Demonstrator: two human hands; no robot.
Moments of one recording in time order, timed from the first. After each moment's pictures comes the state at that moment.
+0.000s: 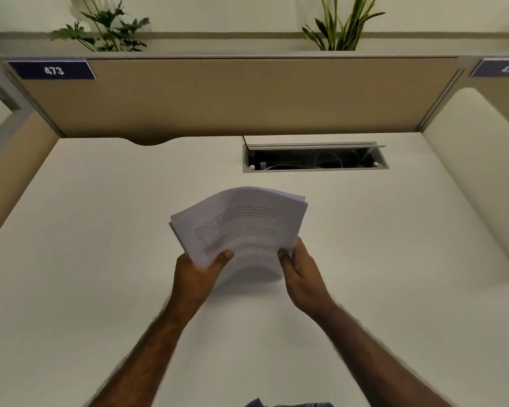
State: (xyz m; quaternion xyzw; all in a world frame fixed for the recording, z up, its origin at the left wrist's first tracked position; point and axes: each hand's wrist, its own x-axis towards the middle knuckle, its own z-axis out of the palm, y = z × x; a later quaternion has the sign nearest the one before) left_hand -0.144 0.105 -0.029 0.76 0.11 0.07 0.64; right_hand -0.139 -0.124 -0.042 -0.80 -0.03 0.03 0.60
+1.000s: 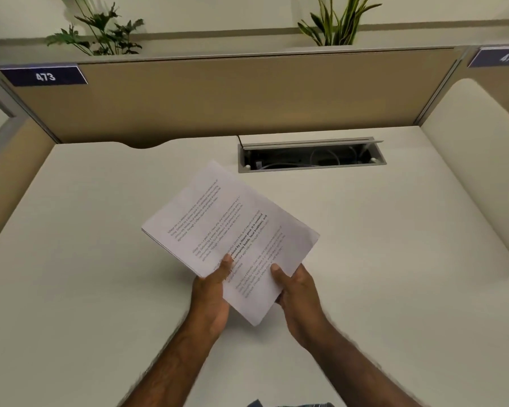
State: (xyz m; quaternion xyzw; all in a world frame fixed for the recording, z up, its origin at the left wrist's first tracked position) left_hand -0.152 0.051 -0.043 0.48 0.25 -0.03 0.84; right_hand -0.166 -0.112 -0.048 -0.56 0.15 0.12 0.81
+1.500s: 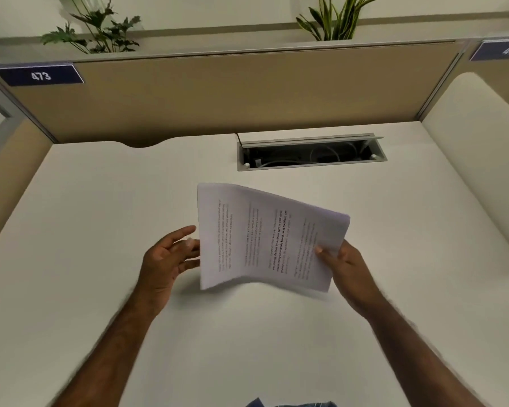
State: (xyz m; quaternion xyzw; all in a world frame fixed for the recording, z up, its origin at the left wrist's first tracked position) left_hand -0.116 0.155 -0.030 0.64 0.13 -0.04 0.75; right_hand -0.132 -0.213 -0.039 -0.72 0.08 0.06 0.69
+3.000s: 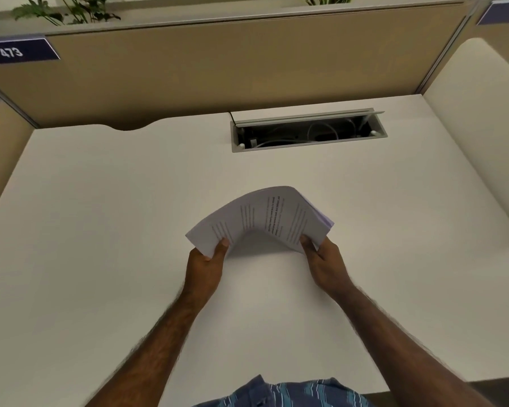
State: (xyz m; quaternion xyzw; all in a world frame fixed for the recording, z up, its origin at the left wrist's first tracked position) left_hand -0.132 0.081 -0.085 0.76 0.16 0.01 0.63; right_hand -0.134 -0.185 -0.101 -0.84 0.05 0.00 0.54
